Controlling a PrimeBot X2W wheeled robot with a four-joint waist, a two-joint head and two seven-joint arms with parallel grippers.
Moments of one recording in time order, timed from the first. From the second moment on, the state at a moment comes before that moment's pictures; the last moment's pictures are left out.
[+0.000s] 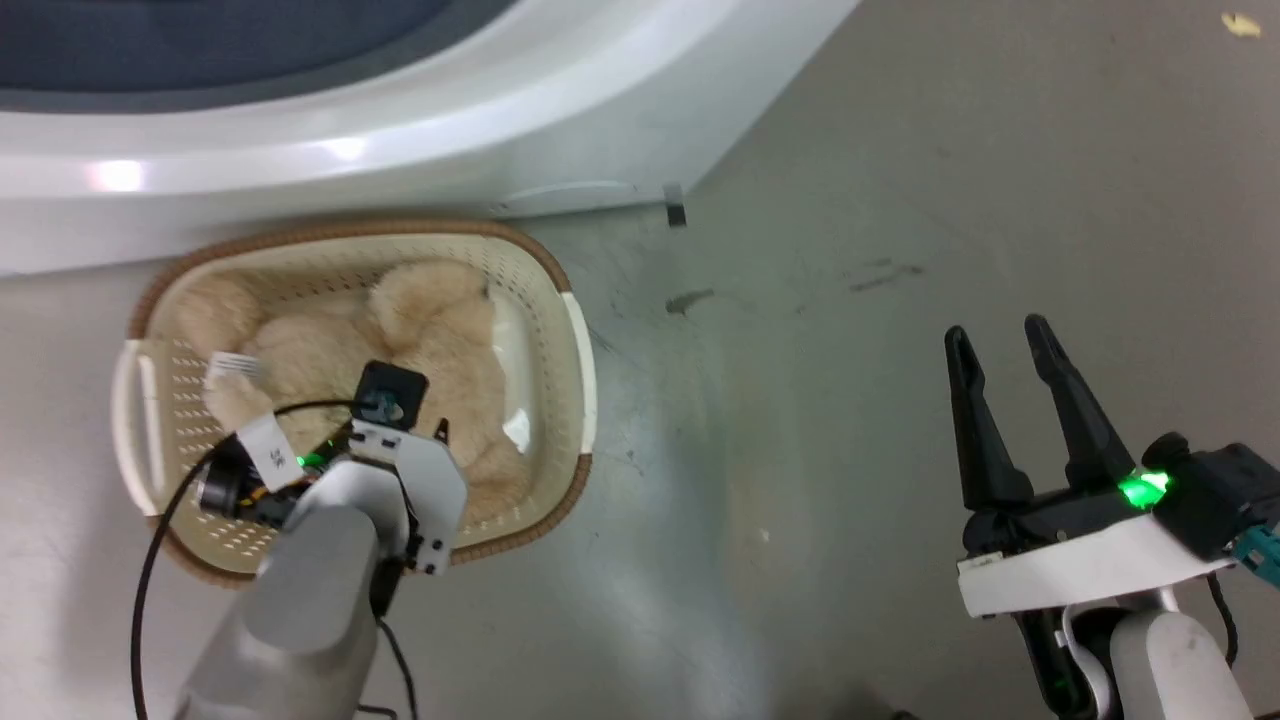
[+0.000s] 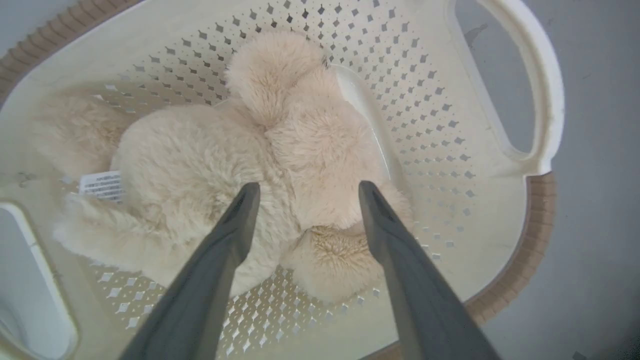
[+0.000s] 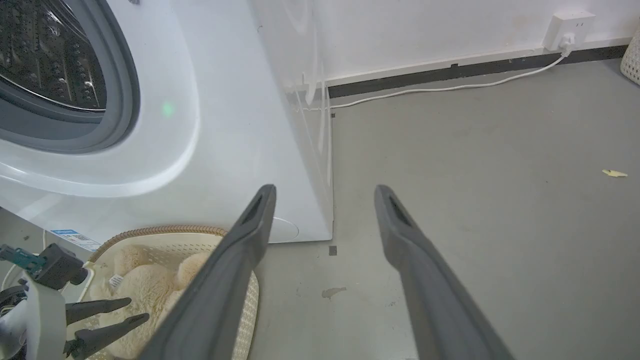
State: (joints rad) left arm -0.64 0.20 -0.32 0.88 -0.09 0.02 0.09; right arm -0.18 -0.05 0.08 -0.04 0.31 0.13 -0.18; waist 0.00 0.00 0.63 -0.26
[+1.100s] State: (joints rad) left arm -1.02 0.28 -0.47 1.18 -0.14 0.03 0.24; right arm -0.28 -0.05 0.14 -0.02 0.50 0.13 -0.24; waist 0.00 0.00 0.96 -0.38
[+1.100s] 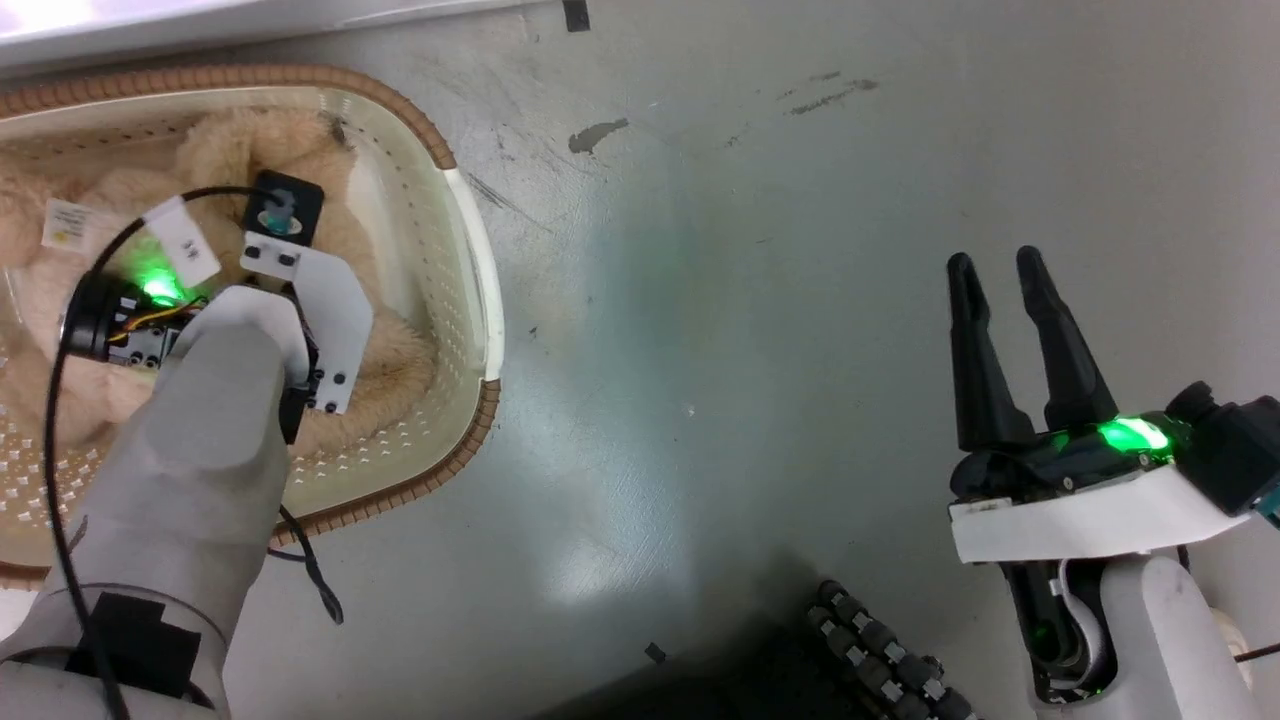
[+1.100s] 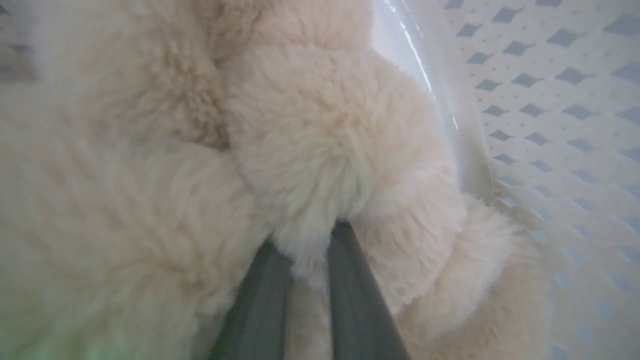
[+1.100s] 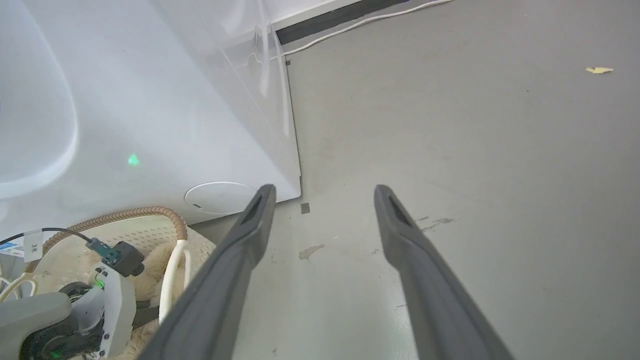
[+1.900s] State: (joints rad) left arm -0.58 0.13 -0.41 1.00 -0.29 0.02 -0.25; right arm -0.04 -0.05 0.02 0.00 0.37 0.13 -0.26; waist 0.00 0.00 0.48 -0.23
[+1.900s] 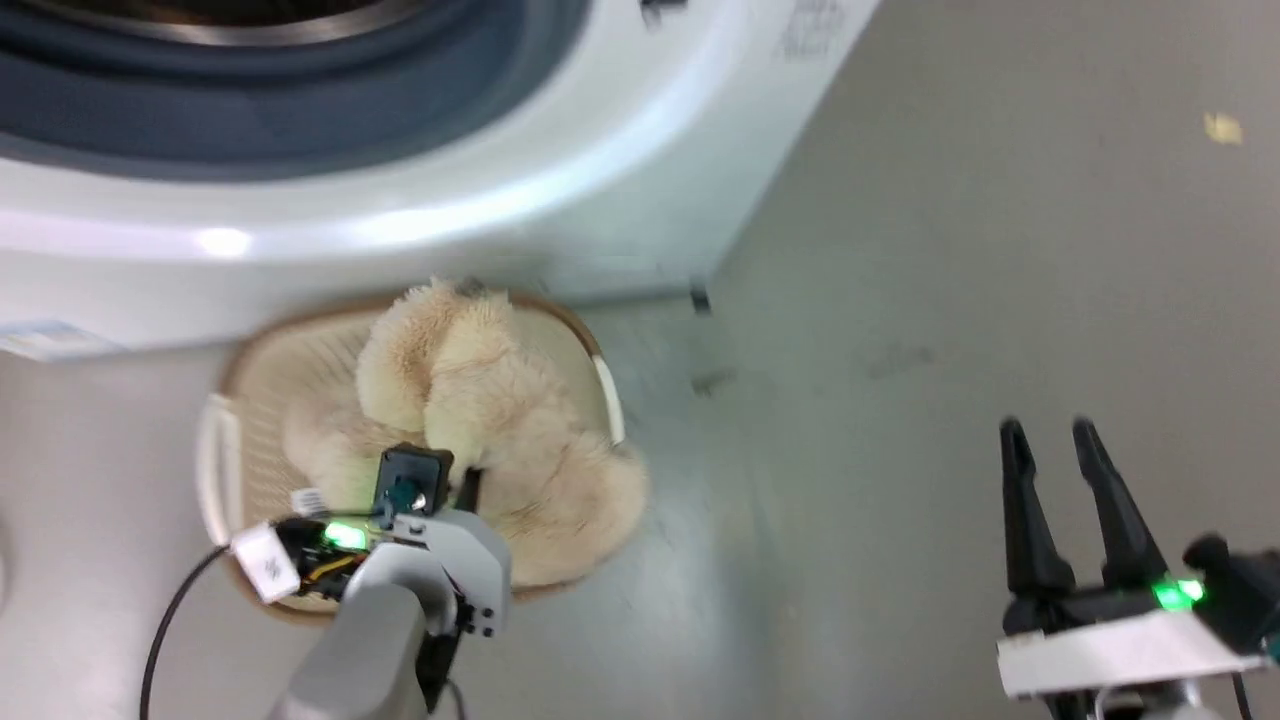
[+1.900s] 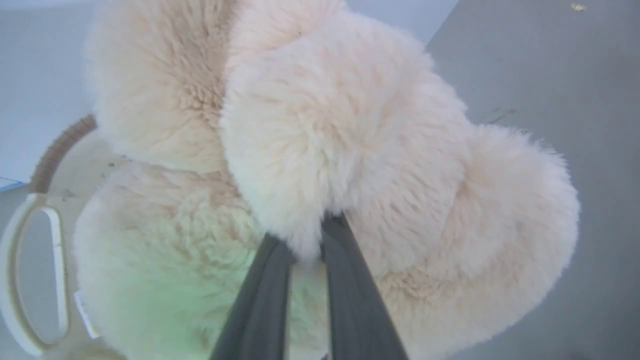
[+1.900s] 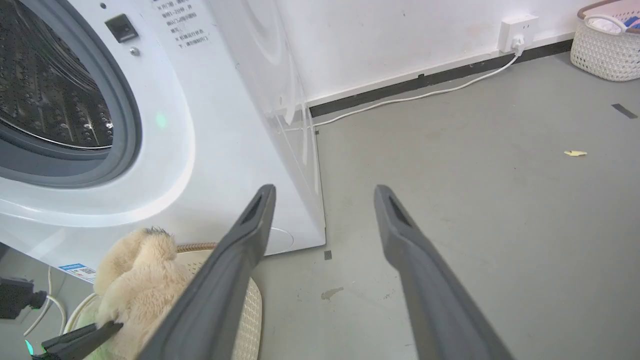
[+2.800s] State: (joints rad) left arm -0.52 0.21 -0.19 0.15 -0.17 -0.01 -0.21; right arm -0.04 -0.05 0.03 -0.04 0.36 0.13 -0.26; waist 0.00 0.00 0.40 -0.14
